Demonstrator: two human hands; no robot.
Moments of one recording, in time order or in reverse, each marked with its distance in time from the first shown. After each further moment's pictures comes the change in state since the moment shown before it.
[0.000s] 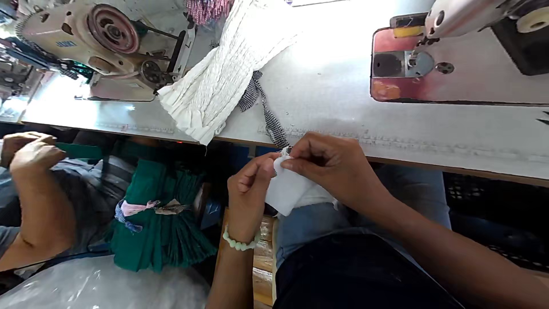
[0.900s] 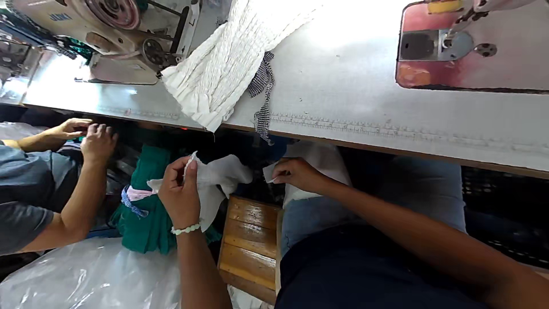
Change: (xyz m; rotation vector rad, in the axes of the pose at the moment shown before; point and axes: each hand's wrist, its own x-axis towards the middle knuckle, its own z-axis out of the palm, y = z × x) left_hand -0.007 -0.030 -0.140 0.702 0.422 0.141; right_hand -0.013 0.105 0.073 -0.027 -0.693 0.391
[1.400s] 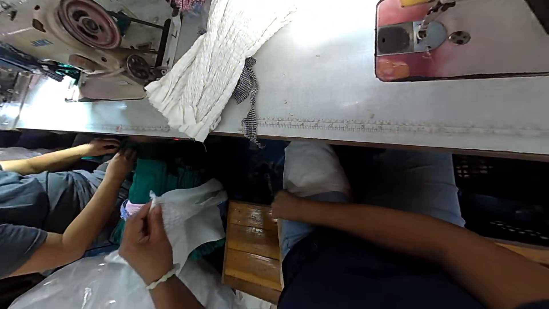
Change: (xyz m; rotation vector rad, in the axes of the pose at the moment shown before) left_hand -0.027 -0.010 -0.067 0.455 0.039 0.092; right_hand -0.002 0.015 0.077 -0.844 -0.666 -0.123
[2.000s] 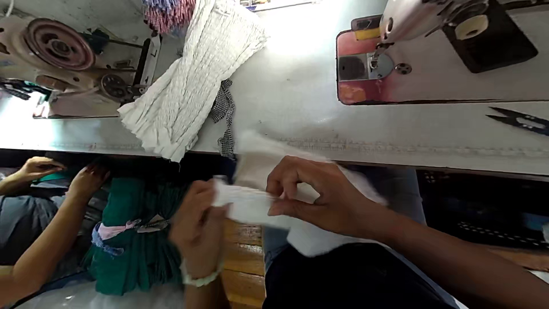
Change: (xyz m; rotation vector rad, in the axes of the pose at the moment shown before) left_hand 0.015 0.152 0.070 -0.831 -0.163 0.351; right_hand -0.171 -0.001 -0.087 0.665 1.361 -0.278
